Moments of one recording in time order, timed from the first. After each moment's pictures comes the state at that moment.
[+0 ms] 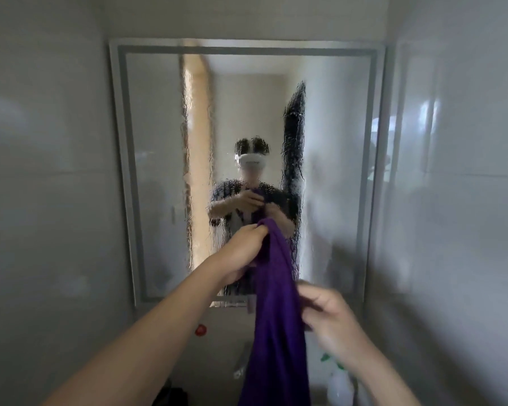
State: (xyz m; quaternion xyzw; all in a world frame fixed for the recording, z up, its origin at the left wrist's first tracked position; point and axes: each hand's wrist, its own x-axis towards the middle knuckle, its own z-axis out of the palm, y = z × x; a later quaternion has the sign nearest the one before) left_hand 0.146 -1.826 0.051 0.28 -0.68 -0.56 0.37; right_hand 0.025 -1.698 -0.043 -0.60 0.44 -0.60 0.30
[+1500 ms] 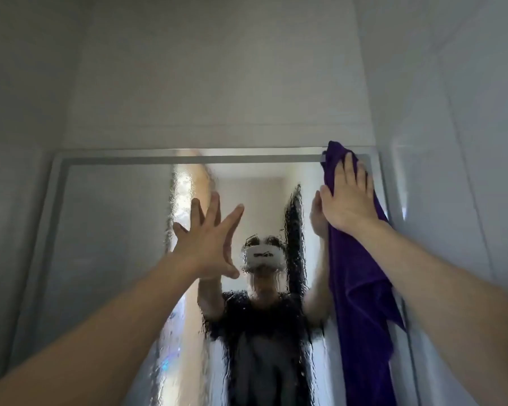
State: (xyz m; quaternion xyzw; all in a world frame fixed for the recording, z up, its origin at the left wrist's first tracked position) left_hand 0.059 -2.021 0.279 0.44 -0.80 0.23 0.34; right_hand -0.219 -1.941 0.339 -0.47 0.65 -0.44 -0.40
